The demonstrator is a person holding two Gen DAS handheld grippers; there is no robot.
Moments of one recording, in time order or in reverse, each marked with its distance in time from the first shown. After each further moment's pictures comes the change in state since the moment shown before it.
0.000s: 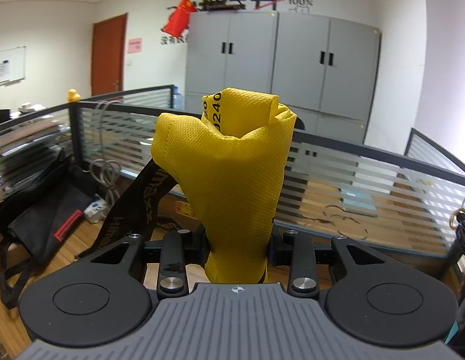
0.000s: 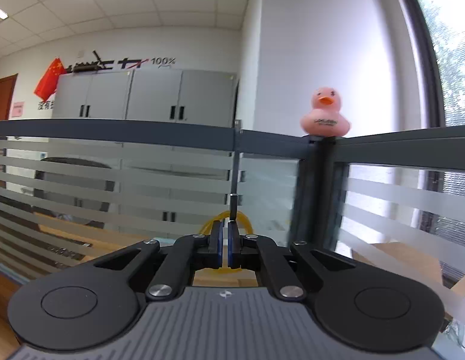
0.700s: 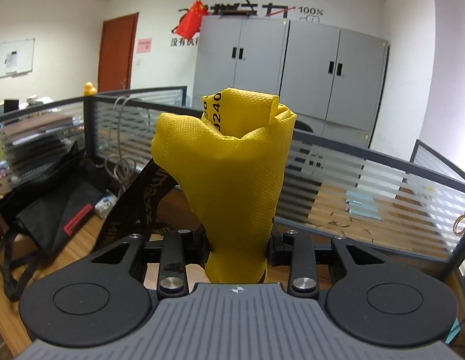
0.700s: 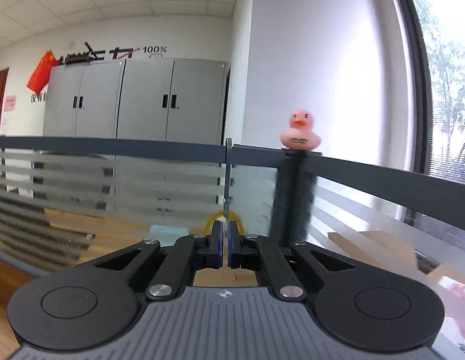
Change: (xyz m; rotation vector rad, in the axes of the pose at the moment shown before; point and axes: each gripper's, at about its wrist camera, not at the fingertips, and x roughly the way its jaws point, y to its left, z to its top) left arm -0.020 0.039 -0.013 -0.055 -0.018 0.028; right arm -0.066 0.011 0.006 0.020 0.079 -0.033
